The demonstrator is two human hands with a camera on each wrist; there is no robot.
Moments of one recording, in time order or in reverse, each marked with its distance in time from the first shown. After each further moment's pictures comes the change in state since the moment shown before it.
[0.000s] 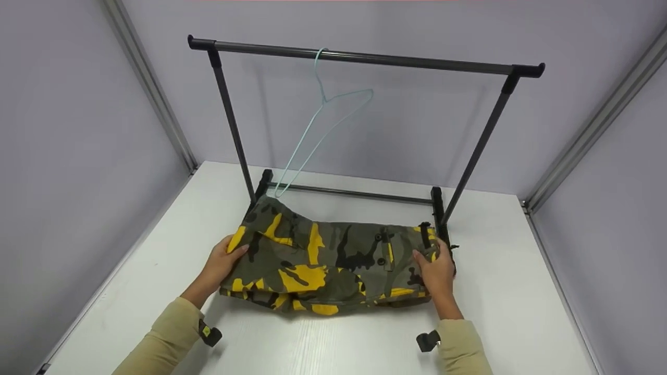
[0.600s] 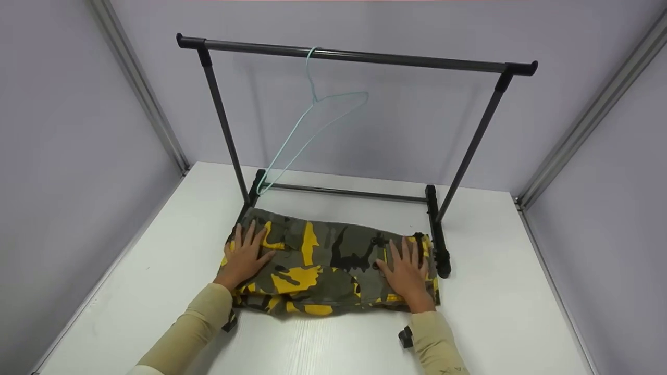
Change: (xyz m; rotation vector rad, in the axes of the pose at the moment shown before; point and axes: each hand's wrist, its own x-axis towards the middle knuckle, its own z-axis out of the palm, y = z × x) left_hand 0.041 -0.034 0.050 1.011 -0.011 0.266; right_hand 0.000 0.013 0.050 -0.629 -0.218 -0.366
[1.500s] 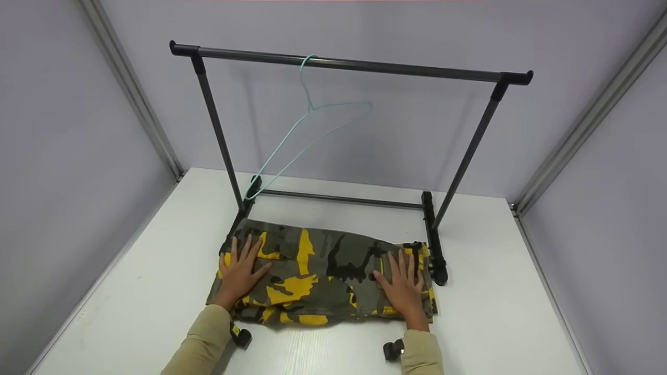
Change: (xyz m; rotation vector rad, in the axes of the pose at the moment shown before) left_hand -0.011 -0.016 0.040 -0.081 0.184 0.029; right_hand -0.006 0.011 0.026 0.210 0.045 0.045
